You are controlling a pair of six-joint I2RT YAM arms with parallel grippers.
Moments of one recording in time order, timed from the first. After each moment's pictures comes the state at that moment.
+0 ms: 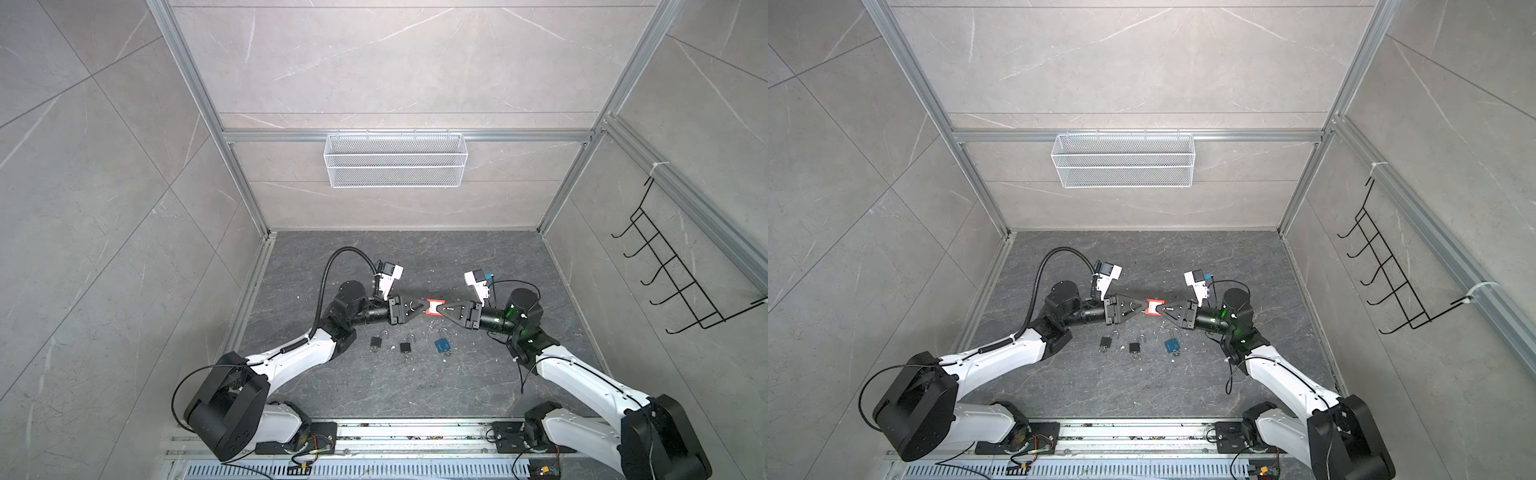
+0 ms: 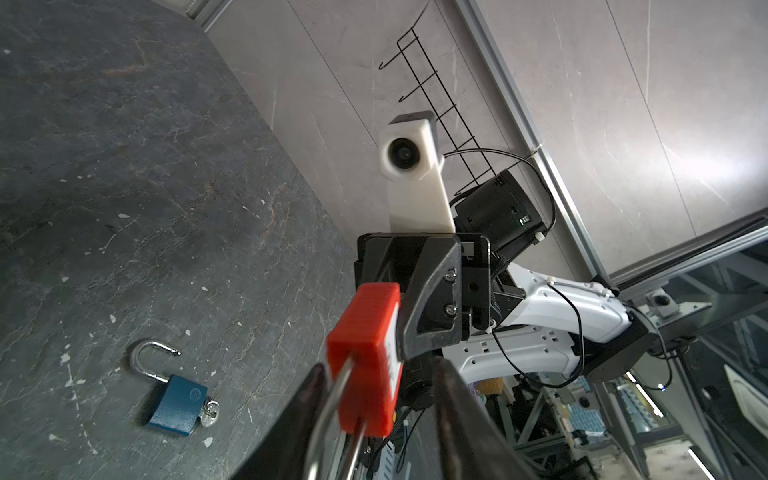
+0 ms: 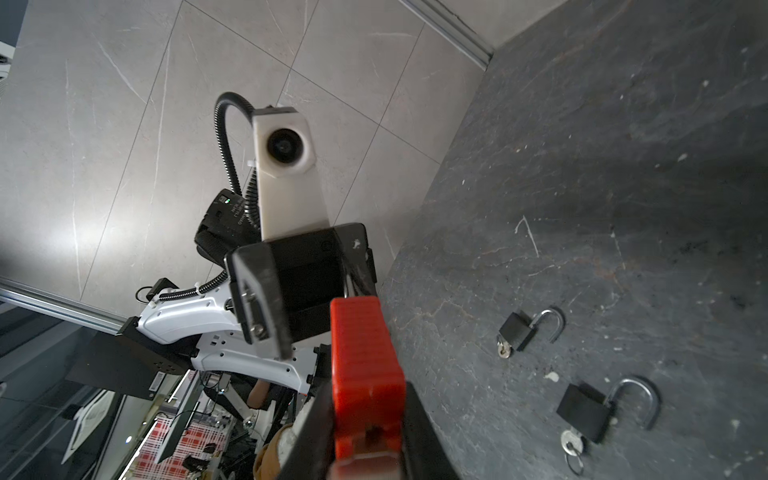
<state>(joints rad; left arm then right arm) -0.68 1.35 0.70 0.60 0.77 -0.87 0.37 1.12 0.49 0.54 -0.91 0.98</state>
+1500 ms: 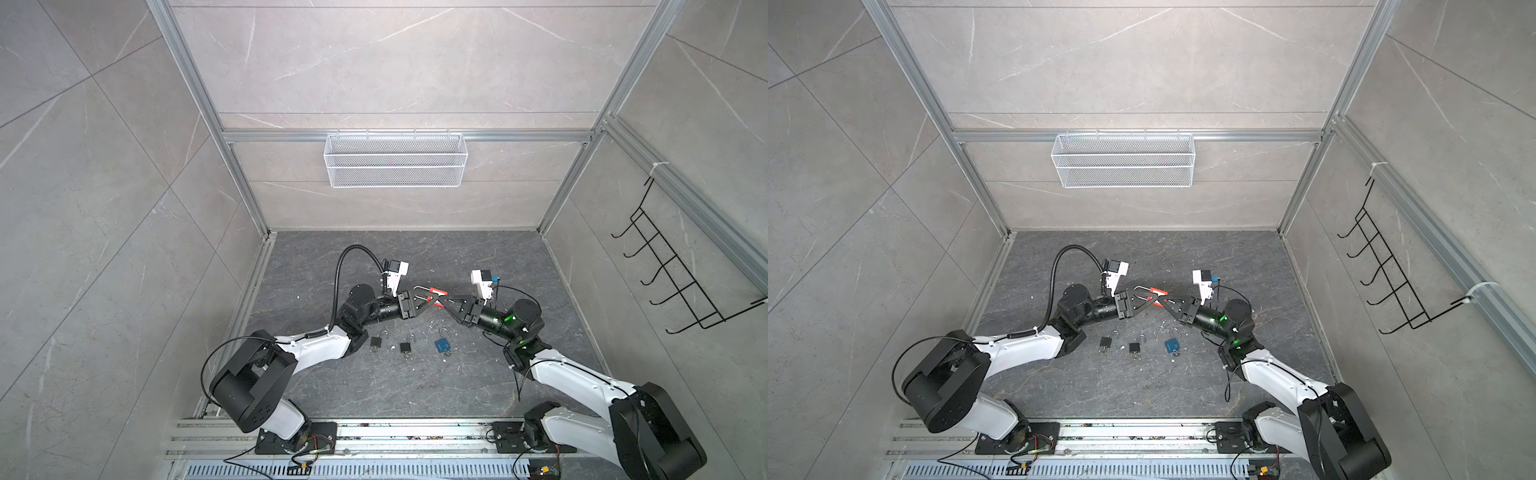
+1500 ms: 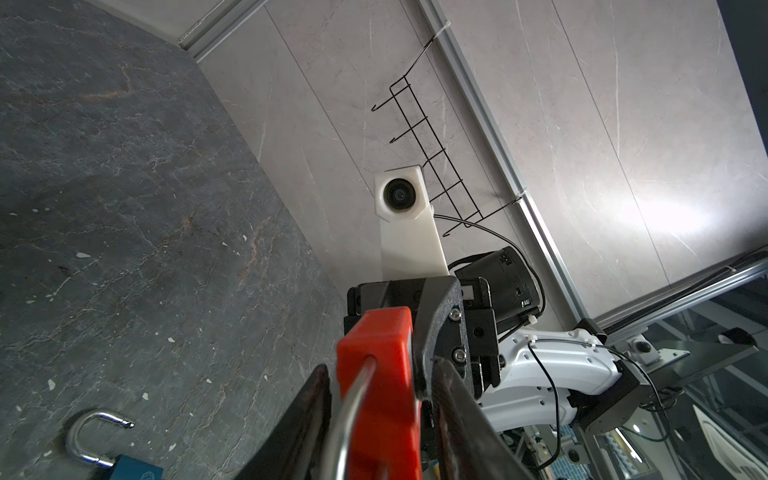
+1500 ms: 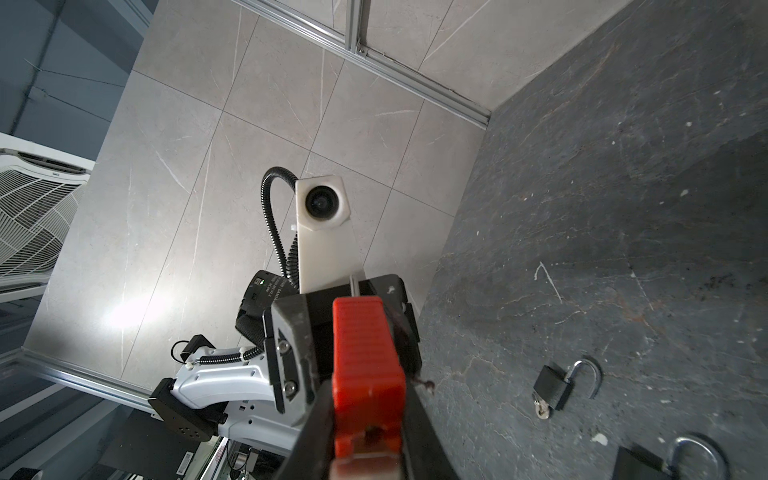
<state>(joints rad) -0.72 1.53 0.71 0.91 0.67 -1.04 0.40 1.16 0.41 0.87 -0.73 1.22</state>
